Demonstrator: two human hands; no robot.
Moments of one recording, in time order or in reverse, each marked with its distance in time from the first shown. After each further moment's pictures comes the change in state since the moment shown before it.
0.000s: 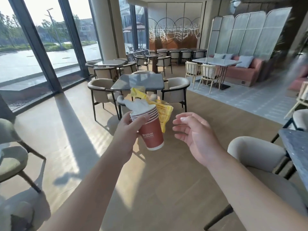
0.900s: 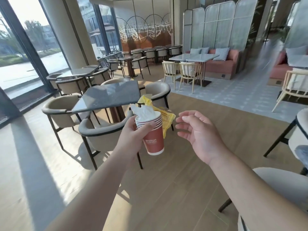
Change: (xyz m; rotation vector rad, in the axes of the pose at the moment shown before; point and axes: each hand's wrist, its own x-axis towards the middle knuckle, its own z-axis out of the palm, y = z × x) left_hand 0.439 -0.117 0.149 0.091 -0.211 -0.089; right_hand 0.418 0.015 -0.167 0.023 0.175 -0.077
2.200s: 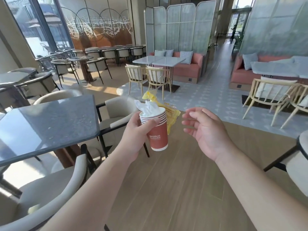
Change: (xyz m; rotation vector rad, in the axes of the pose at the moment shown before) left_hand 0.606 -0.082 0.073 -0.079 -0.297 0.018; right_hand 0.551 0.047 -0.095 -0.063 0.280 -0.088
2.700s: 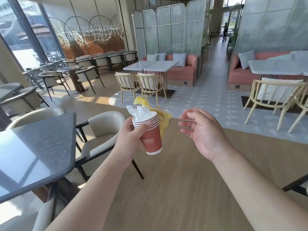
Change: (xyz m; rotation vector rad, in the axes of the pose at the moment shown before) left_hand 0.249 -0.040 0.064 0.045 0.036 -0.026; right_hand 0.248 0.005 -0.089 0.066 0.021 -0.001
